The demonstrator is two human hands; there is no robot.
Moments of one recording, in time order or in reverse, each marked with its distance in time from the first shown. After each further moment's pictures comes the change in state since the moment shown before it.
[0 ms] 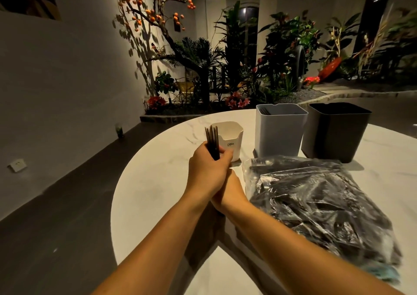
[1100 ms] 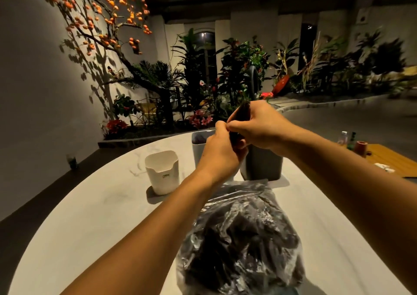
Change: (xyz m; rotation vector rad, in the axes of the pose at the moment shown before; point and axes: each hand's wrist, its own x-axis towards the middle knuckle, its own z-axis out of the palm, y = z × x) left_hand 0.010 0.141 0.122 0.114 -0.356 0.382; right_hand 0.019 -0.060 -0.282 -0.218 0.227 -0.099
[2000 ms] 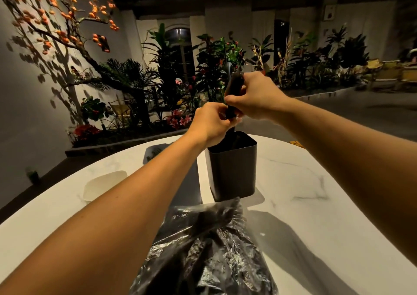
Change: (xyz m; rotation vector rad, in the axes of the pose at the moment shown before) left_hand 0.154 0.008 0.065 0.022 -0.098 0.071; right_hand 0.103 0.076 -0.084 -0.230 0.199 -0.072
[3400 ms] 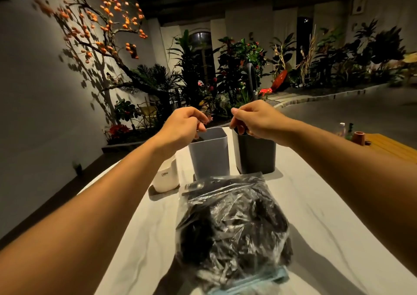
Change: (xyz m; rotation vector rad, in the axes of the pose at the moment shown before) left_hand -0.135 0.004 -0.113 -0.051 0.093 -0.197; right_hand -0.108 -0.069 0.021 0.238 -0.250 0.060
